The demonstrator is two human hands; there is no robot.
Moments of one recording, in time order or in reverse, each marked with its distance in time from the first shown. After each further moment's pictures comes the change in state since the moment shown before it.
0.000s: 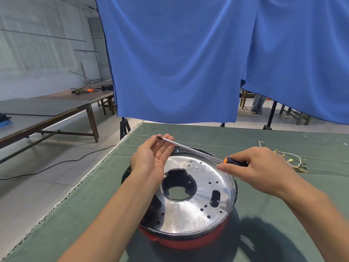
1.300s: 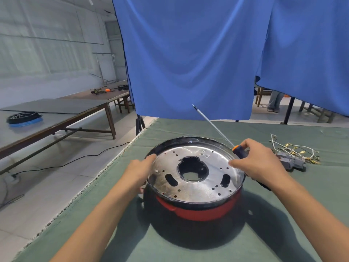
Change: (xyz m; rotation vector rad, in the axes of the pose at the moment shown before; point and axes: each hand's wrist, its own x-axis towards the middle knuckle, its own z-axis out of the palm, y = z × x) left_hand -0.020 0.026 -0.087 1.231 0.204 -0.029; right_hand 0.005 -0.002 0.042 0.243 0.053 0.333
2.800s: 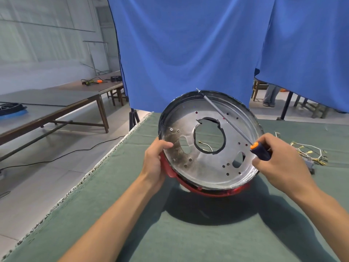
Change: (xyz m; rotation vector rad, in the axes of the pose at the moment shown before) left_hand 0.028 0.021 0.052 -0.654 -0.291 0.297; right_hand 0.007 0.025 -0.002 0.070 0.241 -0.242
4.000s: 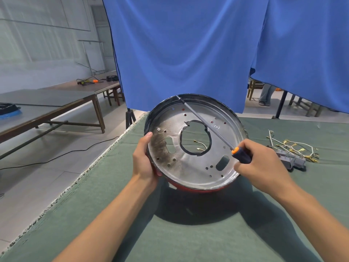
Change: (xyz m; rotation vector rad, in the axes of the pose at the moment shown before) left_hand 0.003 -0.007 -0.002 -0.292 0.029 0.127; right_hand -0.006 -0.010 0.011 0.067 -0.149 0.041
